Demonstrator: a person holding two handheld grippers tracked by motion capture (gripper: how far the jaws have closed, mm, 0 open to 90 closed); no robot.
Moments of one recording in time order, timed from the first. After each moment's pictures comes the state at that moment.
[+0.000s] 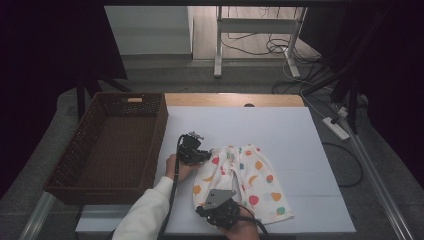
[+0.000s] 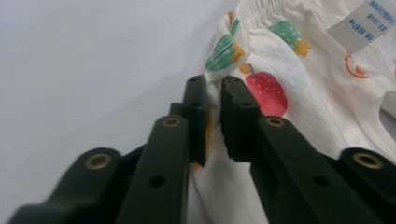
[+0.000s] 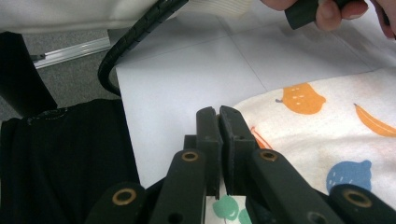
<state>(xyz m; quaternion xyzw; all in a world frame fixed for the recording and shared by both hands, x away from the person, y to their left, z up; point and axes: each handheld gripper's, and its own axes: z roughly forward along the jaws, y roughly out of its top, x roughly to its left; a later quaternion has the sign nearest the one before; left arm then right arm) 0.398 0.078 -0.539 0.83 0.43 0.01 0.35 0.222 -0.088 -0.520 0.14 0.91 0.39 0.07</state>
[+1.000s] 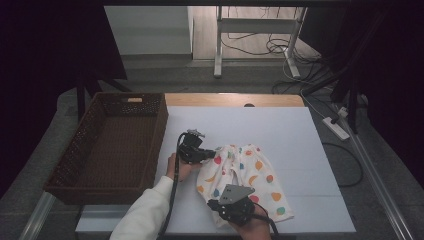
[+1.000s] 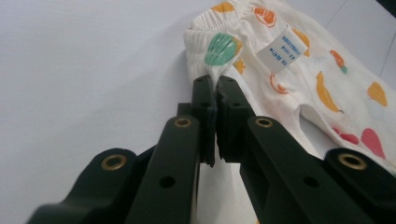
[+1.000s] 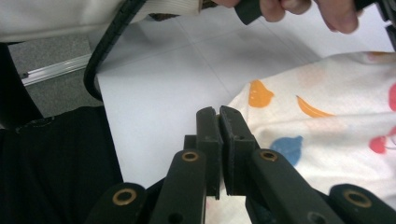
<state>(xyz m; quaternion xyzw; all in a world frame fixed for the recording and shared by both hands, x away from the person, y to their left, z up) 0.390 0.074 -0.515 0.82 0.40 -0.03 0.40 0.226 -0.123 -0.503 0.17 0.89 0.41 0.10</state>
